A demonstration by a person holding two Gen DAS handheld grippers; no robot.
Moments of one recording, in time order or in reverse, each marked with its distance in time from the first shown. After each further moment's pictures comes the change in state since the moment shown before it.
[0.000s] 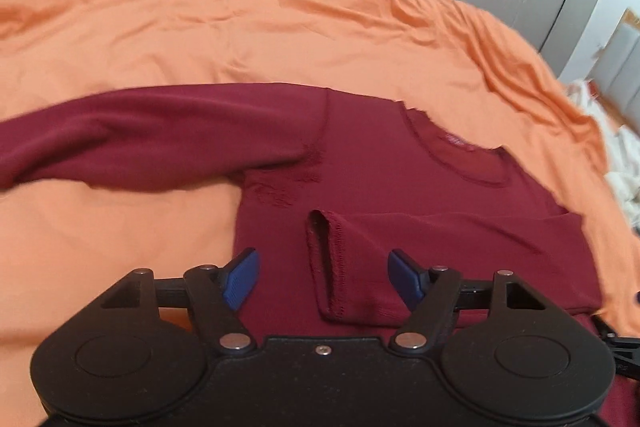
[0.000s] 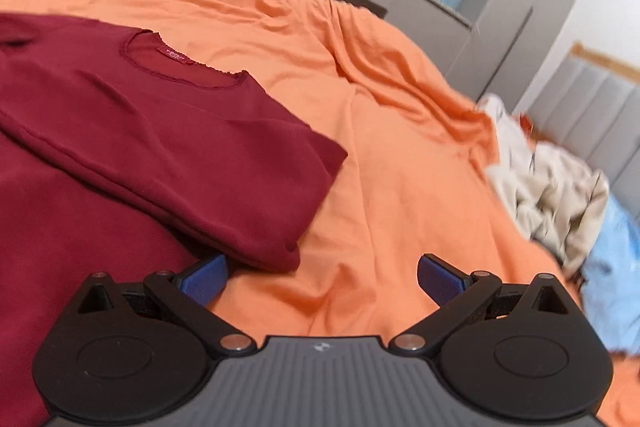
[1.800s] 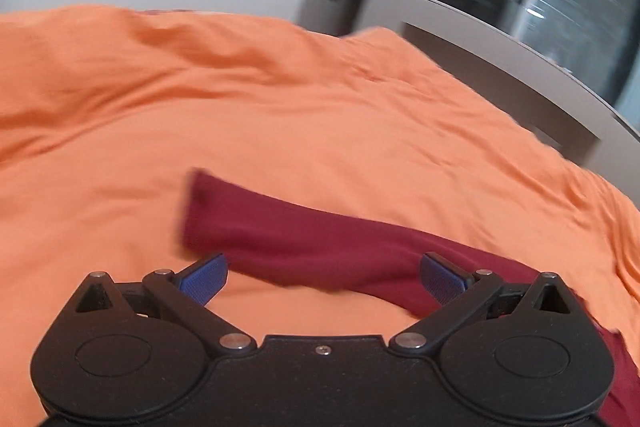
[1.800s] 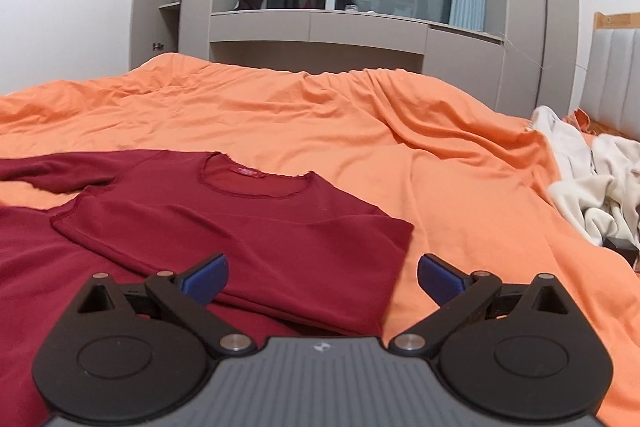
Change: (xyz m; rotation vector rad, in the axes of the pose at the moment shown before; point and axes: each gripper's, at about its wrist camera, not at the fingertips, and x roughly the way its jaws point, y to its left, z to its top) left arm -0.131 0.200 0.010 -0.391 -0.321 0.347; right arm -0.049 -0.029 0.020 0.257 -0.191 0.313
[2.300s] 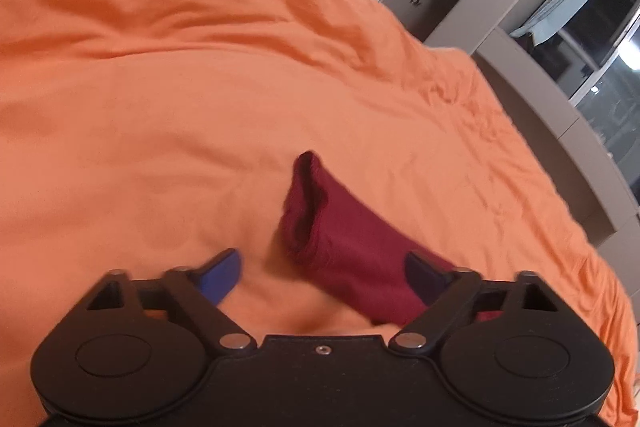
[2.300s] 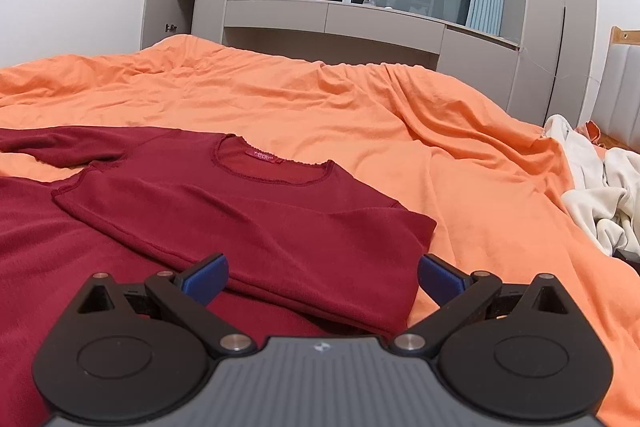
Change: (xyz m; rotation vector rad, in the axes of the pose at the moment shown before) left arm 0.038 0.098 0.007 -0.323 0.043 -0.020; right arm 0.013 0.019 -0.008 -0.049 0.028 0.001
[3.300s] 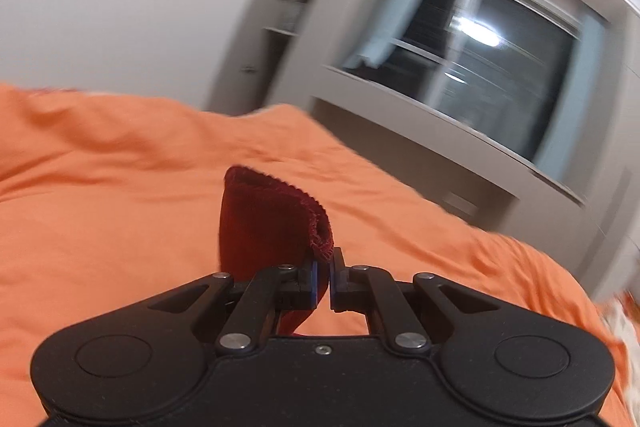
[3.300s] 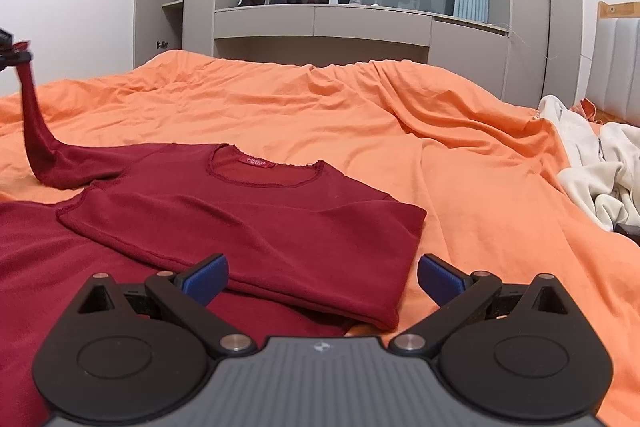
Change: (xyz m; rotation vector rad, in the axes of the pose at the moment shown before) left arm -0.055 -0.217 -0.053 0.393 -0.219 -0.318; right arm -0.010 -0.020 -0.003 0.095 -0.018 0.015
